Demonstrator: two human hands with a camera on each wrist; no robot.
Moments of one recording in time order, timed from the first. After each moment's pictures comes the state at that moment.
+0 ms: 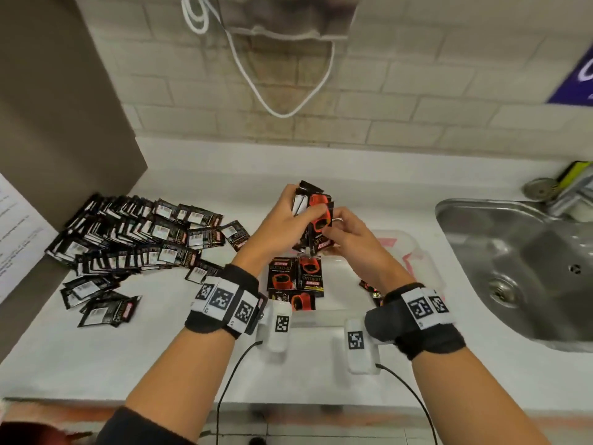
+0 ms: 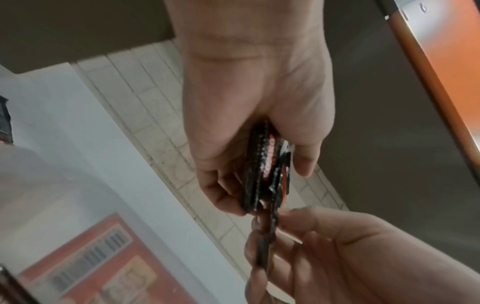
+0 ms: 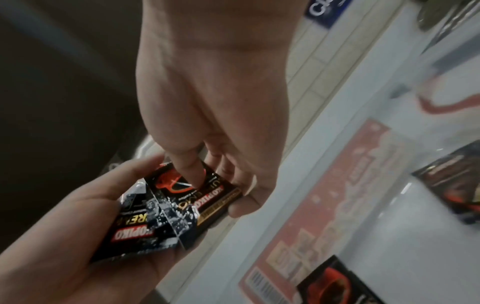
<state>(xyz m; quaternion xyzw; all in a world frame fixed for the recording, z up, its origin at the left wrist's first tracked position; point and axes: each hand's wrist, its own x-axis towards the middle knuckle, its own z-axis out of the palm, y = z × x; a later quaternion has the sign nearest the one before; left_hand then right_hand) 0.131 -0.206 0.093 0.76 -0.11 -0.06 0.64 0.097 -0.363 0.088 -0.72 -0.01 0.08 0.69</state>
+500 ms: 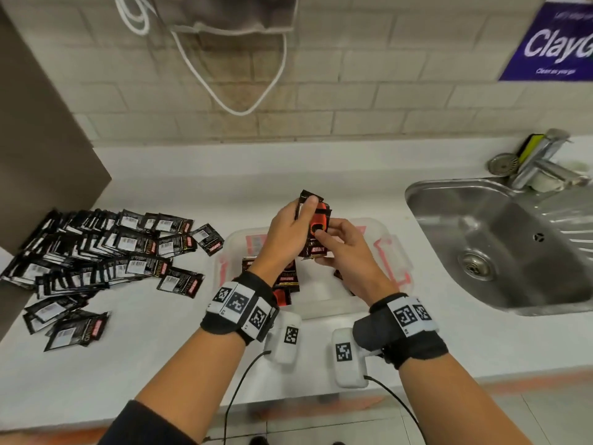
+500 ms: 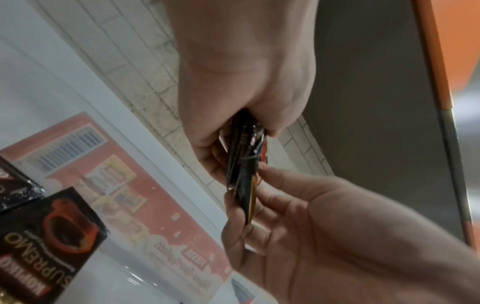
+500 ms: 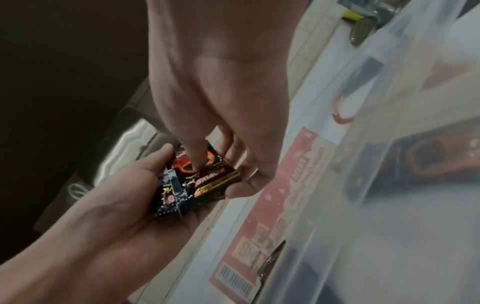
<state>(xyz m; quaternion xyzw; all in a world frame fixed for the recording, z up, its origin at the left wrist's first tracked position) 0.122 -0.277 0.070 0.77 -0.12 -0.04 0.62 0.075 -0.399 0.054 -0.67 0.10 -0.01 0.73</state>
